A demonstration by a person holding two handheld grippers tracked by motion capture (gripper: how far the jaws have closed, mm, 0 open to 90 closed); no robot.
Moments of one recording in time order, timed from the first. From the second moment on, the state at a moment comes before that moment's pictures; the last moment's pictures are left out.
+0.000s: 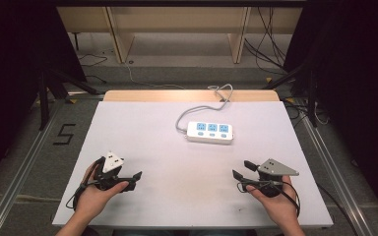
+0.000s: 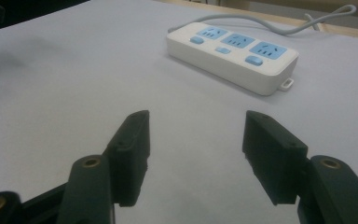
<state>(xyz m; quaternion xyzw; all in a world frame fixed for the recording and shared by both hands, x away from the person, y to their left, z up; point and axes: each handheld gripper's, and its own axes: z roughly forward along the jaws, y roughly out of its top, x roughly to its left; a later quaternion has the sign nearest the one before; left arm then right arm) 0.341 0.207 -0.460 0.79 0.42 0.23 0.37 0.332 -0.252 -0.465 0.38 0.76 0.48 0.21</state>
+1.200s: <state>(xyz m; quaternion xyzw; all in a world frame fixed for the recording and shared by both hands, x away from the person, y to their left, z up) 0.343 0.201 -0.464 0.80 0.42 0.23 0.37 0.363 -0.230 -0.427 0.38 0.80 0.41 0.23</state>
